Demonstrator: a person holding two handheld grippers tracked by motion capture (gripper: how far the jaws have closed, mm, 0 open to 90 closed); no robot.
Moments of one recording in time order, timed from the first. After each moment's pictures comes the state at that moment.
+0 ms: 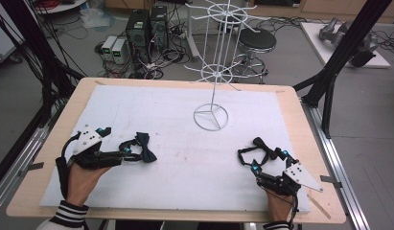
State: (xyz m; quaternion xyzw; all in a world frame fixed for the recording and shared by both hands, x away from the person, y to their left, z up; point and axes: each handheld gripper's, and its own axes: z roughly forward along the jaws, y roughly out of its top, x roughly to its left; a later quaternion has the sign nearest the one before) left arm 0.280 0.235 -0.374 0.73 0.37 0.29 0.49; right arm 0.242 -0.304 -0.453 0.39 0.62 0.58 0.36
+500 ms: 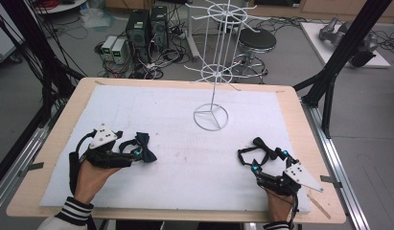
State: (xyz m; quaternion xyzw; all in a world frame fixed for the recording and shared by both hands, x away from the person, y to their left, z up) left arm 0.288 0.211 -0.379 0.77 0.37 0.25 0.45; right arm 0.243 -0.304 -0.453 0.39 0.62 0.58 0.36
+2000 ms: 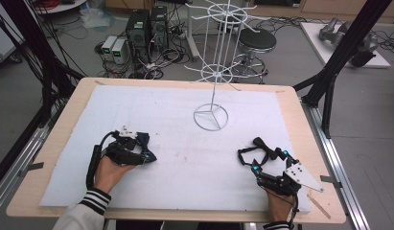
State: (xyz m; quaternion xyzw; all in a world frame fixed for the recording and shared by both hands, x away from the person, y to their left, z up) left arm 0.323 0.185 -0.417 0.81 0.46 0.15 0.32; right arm 0.242 -0.305 -0.453 0.38 0.62 0.58 0.36
